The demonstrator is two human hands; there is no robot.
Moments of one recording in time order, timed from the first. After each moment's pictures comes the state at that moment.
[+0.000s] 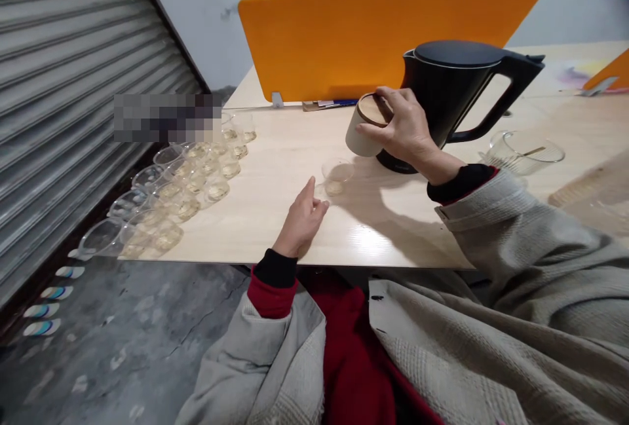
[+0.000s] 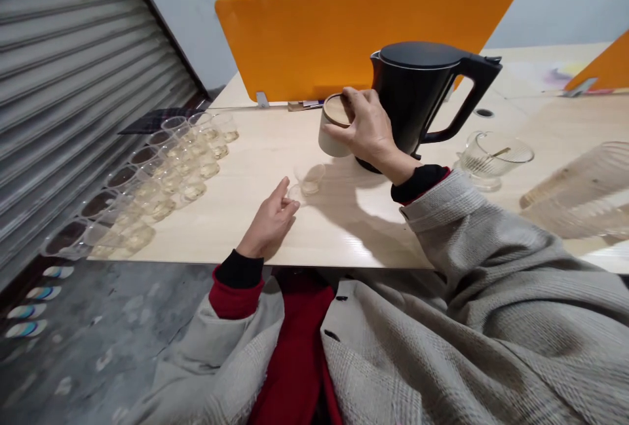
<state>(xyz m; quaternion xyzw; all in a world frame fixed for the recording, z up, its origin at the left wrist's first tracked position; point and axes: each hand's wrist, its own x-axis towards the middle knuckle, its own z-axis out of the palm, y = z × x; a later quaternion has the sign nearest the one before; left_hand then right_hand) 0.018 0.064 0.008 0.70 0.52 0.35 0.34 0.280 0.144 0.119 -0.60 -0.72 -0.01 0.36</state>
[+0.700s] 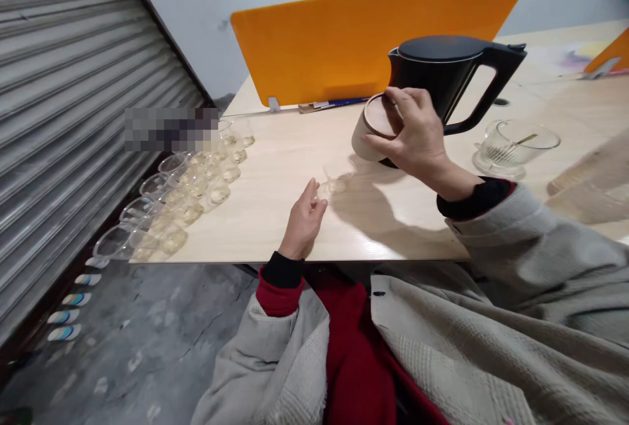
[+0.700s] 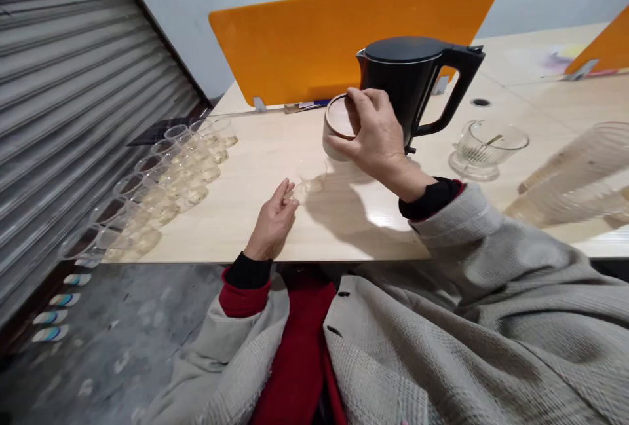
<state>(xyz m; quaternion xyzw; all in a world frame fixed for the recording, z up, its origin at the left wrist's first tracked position) 0.033 0.053 -0.003 0.64 0.50 0.42 0.41 0.285 0.083 0.126 -0.60 -0.69 -0.04 0.40</state>
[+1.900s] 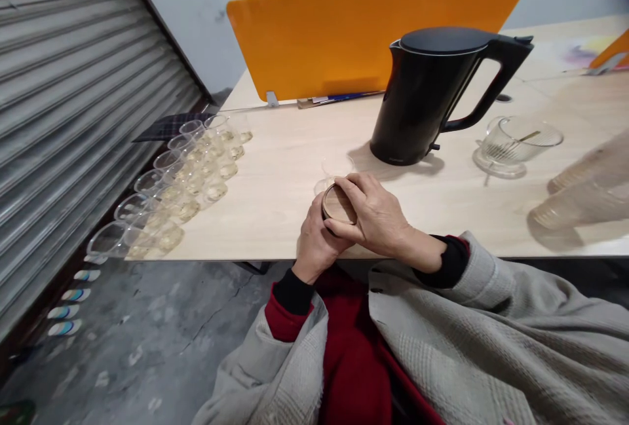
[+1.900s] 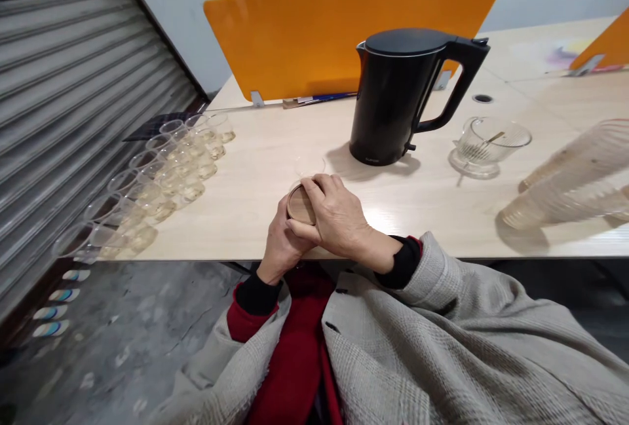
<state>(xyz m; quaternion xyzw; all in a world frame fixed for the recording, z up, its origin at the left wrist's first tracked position) 0.054 -0.001 0.008 0.72 0.46 0.43 0.28 0.220 0.002 0.060 -0.50 -0.82 0.00 0.30</state>
